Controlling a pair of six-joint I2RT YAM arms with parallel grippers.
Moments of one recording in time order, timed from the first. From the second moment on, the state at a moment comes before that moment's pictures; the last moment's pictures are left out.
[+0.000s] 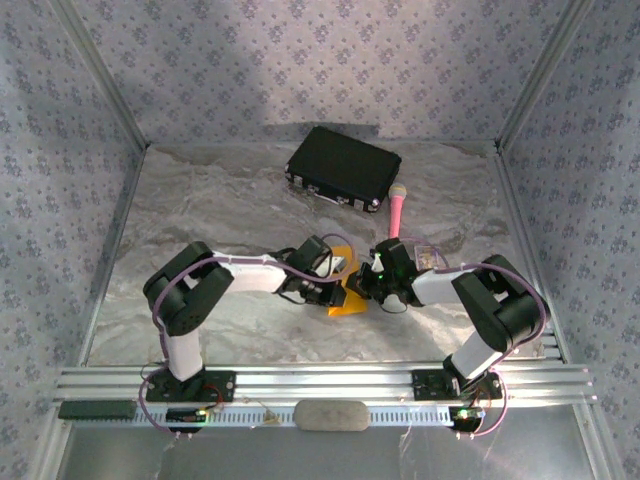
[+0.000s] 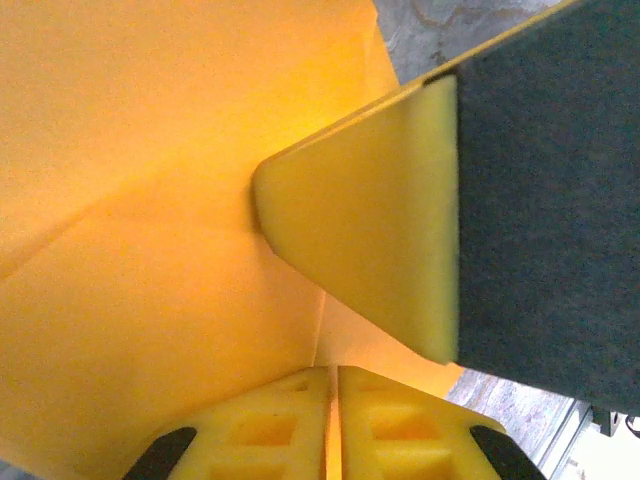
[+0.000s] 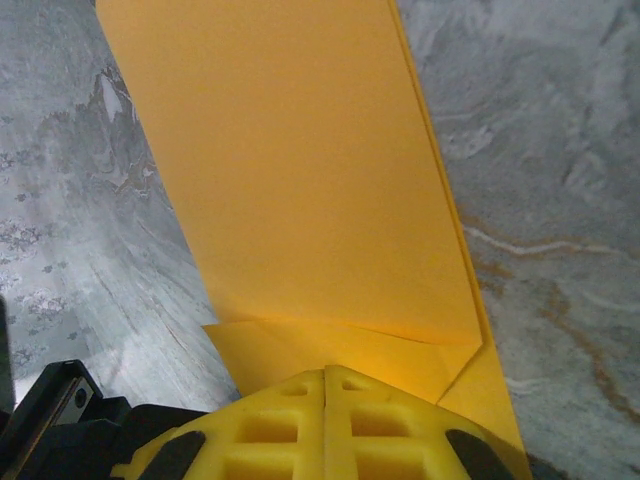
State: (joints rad) left arm -0.88 1.83 0.92 -0.11 0.50 -0.62; right arm 0.54 1.60 0.50 0.26 -0.49 1.04
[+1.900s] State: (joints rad) left arm -0.90 1.68 0.73 -0.08 0.46 -0.64; right arm 0.52 1.60 0.49 0.26 -0.52 1.03
